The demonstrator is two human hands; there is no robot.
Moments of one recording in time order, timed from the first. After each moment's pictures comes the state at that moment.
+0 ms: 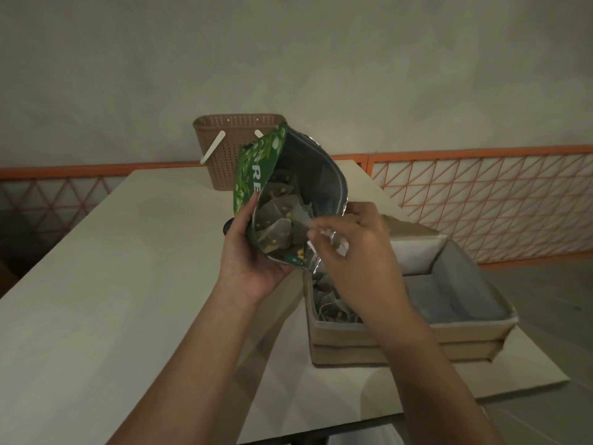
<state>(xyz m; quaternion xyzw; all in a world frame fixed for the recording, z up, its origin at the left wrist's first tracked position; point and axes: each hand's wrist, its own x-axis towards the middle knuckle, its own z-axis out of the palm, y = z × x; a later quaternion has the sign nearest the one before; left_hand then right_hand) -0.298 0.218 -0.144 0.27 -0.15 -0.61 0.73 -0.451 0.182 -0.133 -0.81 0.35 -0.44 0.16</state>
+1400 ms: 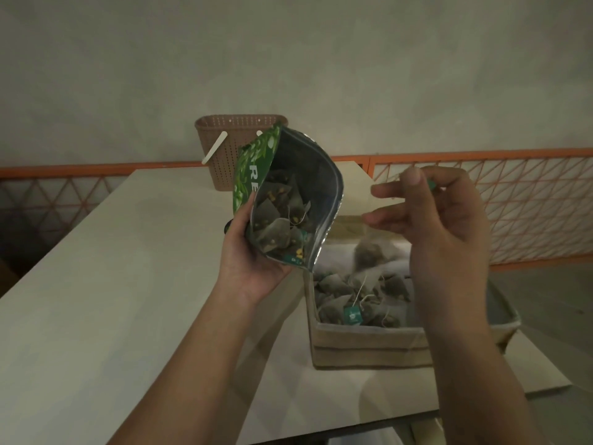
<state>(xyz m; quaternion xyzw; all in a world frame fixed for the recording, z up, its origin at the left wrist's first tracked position) -0.294 0.216 -0.148 0.20 -0.18 -0.63 0.72 -0.490 0.201 -0.081 -0.58 0.20 -0.63 0.47</state>
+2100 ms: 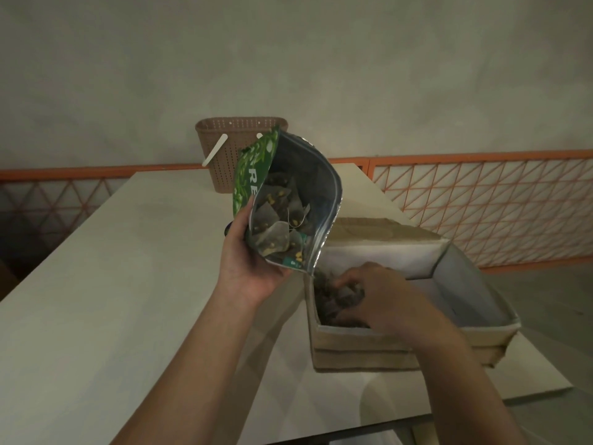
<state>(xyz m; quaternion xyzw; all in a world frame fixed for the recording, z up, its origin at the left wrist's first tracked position) -0.291 0.216 -0.151 0.21 -0.17 -0.63 0.73 -0.485 0.168 -0.140 -0.86 0.44 -0.04 0.24</state>
